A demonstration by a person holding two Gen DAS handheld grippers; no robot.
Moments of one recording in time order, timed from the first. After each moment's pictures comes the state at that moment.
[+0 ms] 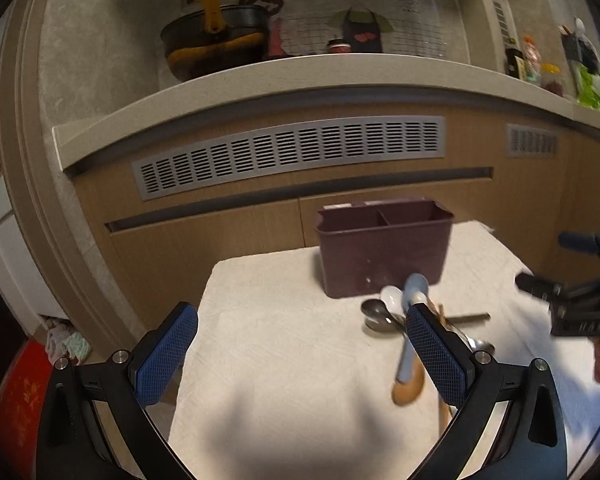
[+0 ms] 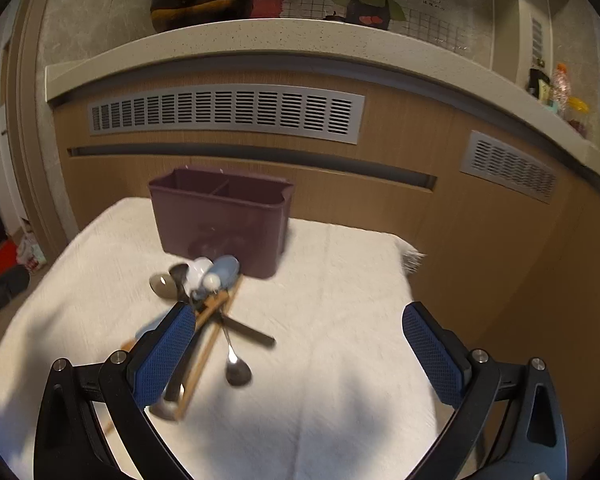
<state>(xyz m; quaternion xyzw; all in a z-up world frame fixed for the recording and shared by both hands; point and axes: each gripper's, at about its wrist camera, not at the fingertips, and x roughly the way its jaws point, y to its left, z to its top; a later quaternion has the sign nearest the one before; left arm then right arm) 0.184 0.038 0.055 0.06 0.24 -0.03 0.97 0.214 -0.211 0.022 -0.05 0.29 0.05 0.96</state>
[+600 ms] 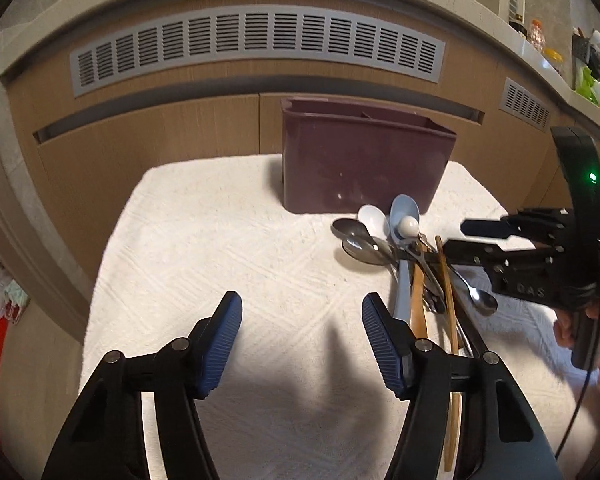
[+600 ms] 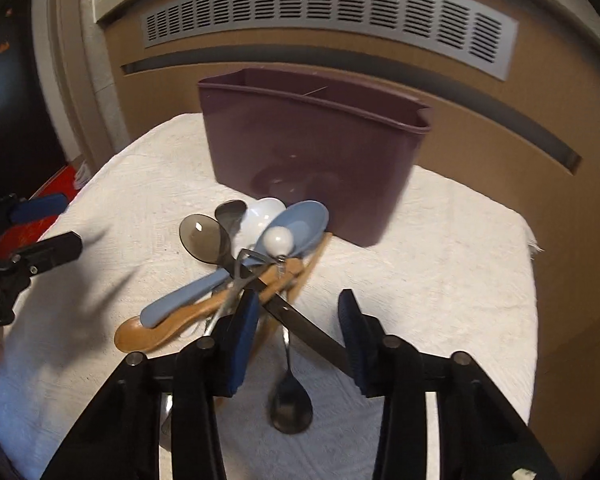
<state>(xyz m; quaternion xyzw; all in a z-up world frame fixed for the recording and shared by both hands) 0.233 0.038 -0.029 0.01 0.37 -0.12 0.92 0.297 -0.165 -0.048 -0.12 0.40 0.18 0.89</state>
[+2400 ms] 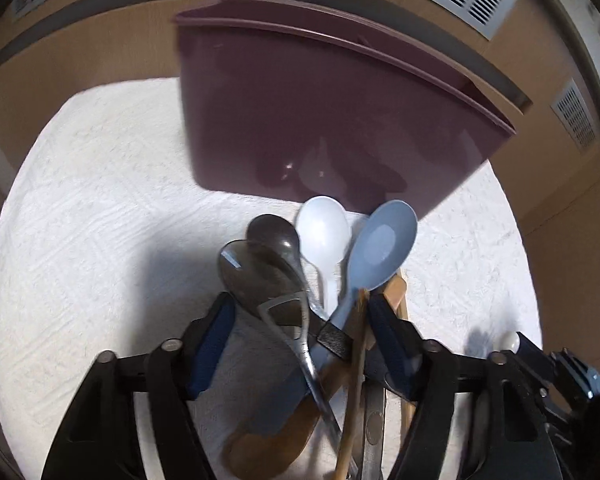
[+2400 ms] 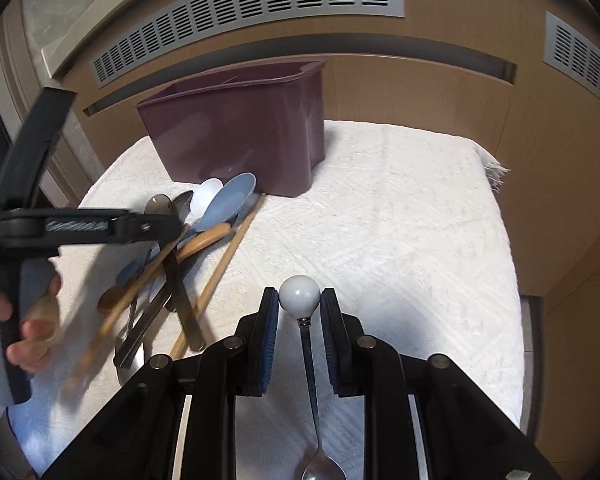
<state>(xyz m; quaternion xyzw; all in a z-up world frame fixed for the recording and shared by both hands) 0.327 -0.044 -0.058 -0.06 0.52 -0.10 0.85 0.257 -0.253 -0.055 0.02 0.42 0.13 0.90</state>
